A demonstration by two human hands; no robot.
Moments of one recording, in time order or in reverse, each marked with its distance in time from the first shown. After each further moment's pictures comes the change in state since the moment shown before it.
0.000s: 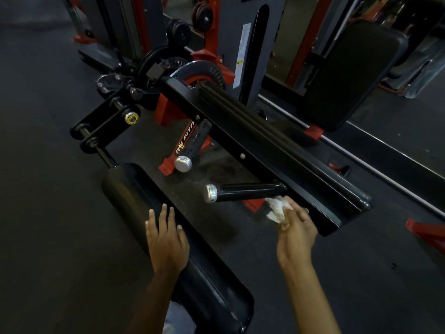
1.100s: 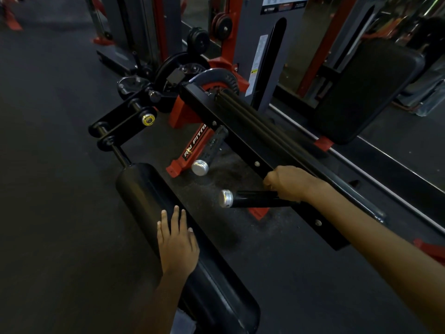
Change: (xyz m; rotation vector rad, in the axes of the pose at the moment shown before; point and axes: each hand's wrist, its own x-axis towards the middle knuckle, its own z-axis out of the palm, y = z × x) left_hand 0.001 -0.001 -0.002 0.005 -0.043 -0.018; right_hand 0.073 -0.066 0.102 -2.318 -1.137 -0.699
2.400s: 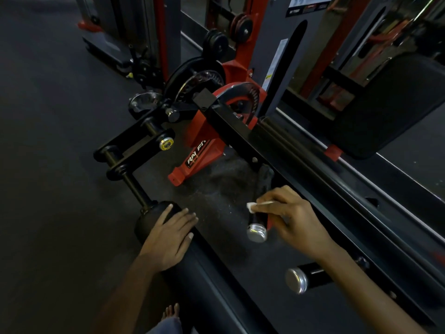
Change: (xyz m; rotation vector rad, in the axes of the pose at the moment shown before) left_hand 0.194 -0.126 -0.028 0.090 -0.159 0.708; right_hand 0.087 -0.080 -0.035 0.543 0.760 -0.204
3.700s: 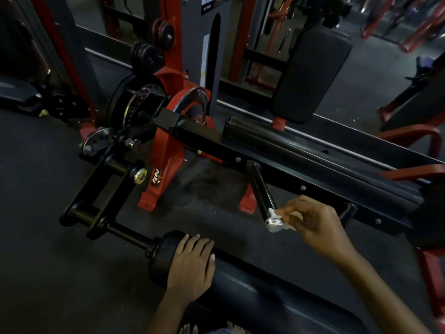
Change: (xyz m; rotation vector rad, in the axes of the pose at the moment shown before) left_hand 0.006 -0.014 -0.006 -0.116 -0.135 0.207; right_hand -0.026 -0.078 0.015 0.089 0.329 0.681
